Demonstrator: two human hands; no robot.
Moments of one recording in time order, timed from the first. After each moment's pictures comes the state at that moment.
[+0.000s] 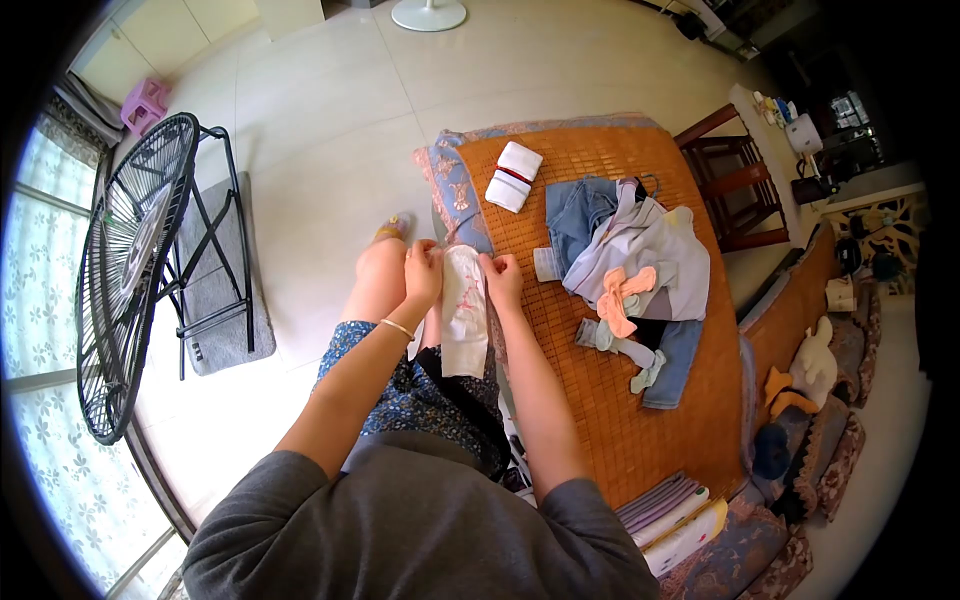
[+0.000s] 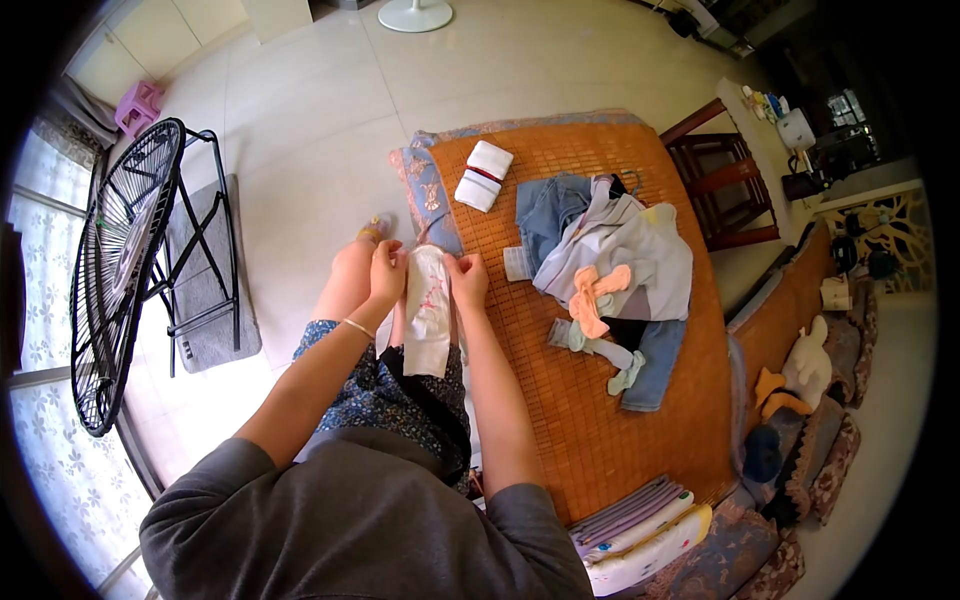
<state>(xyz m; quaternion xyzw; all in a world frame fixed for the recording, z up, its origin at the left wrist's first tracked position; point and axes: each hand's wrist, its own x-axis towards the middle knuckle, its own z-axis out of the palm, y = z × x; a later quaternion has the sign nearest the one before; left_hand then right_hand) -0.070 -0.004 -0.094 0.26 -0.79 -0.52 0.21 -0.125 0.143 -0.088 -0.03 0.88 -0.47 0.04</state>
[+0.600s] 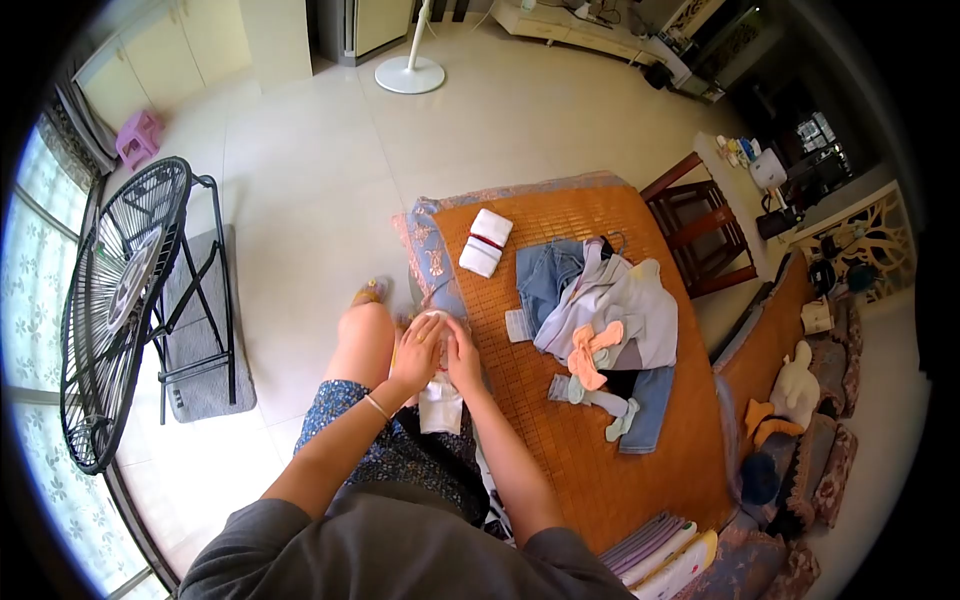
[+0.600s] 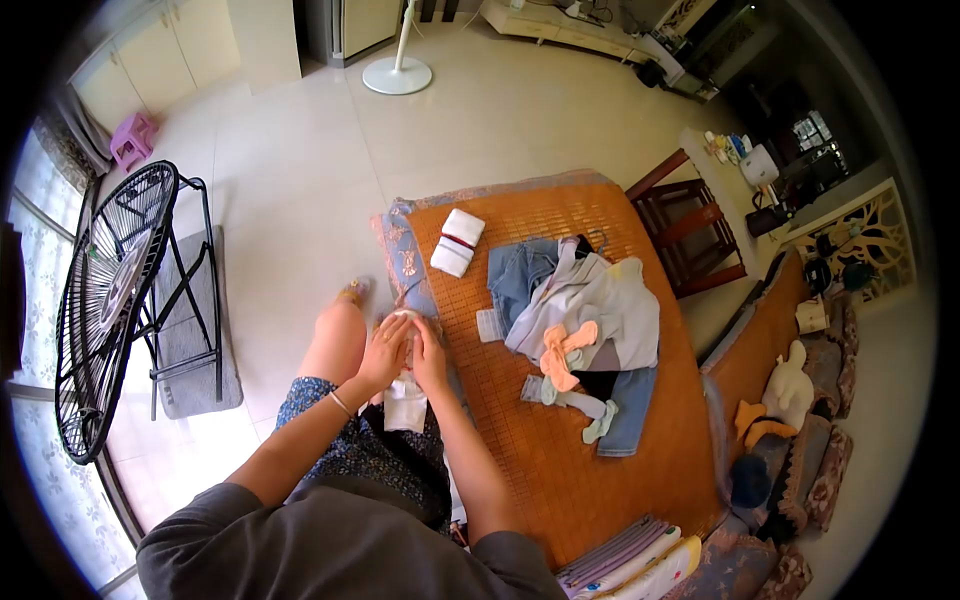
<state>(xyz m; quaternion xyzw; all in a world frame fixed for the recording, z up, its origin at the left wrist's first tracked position) -0.042 0.016 -0.076 0.00 -0.92 -0.36 0.16 -0.087 0.137 -0.064 -0.18 0.82 -0.53 0.07</state>
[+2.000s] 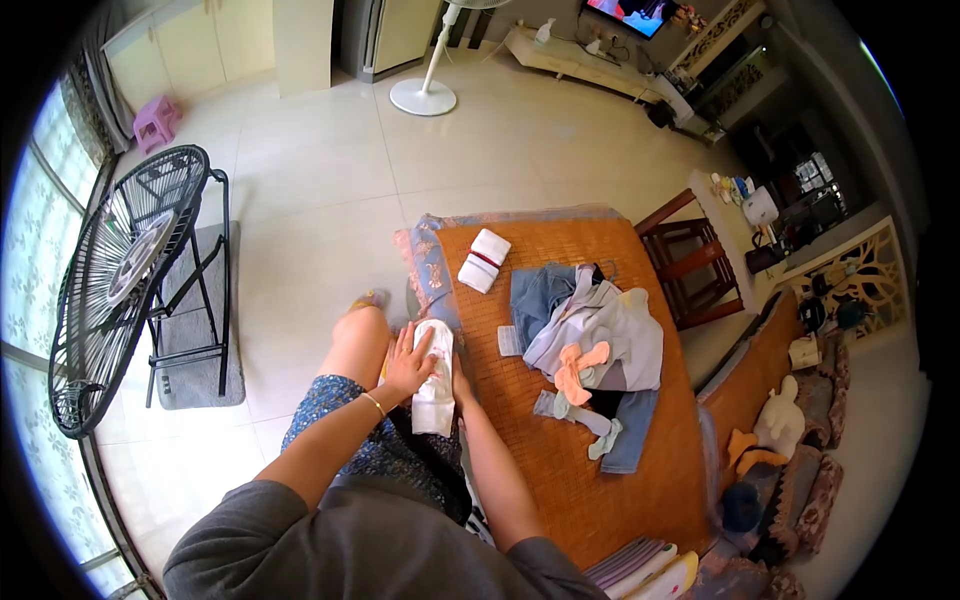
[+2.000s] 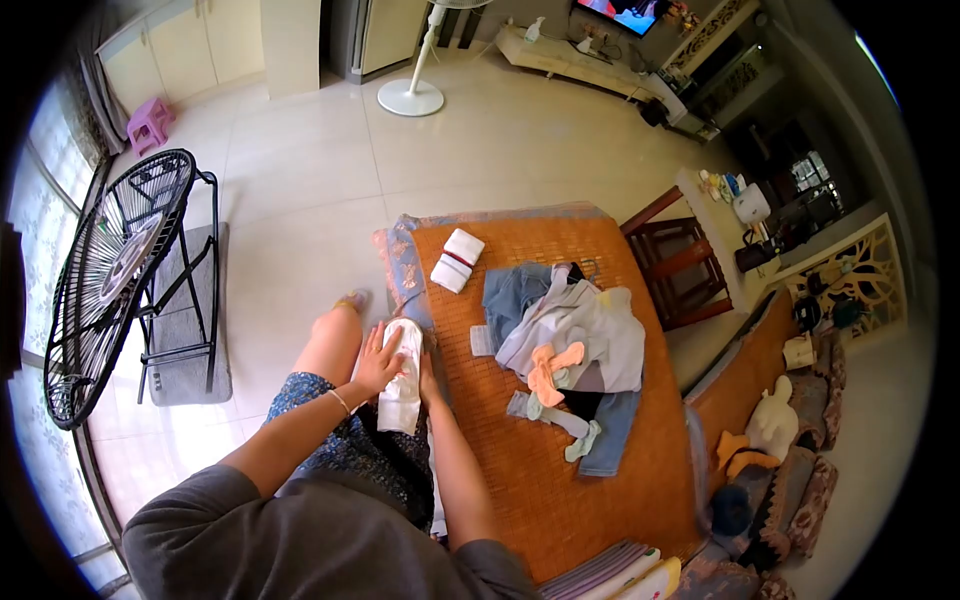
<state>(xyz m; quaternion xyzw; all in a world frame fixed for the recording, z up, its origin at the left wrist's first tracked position) -0.026 0.023 -0.100 0.11 -0.92 -0.37 0.10 -0.071 0.161 -0.104 0.06 0.67 -0.67 0.32</state>
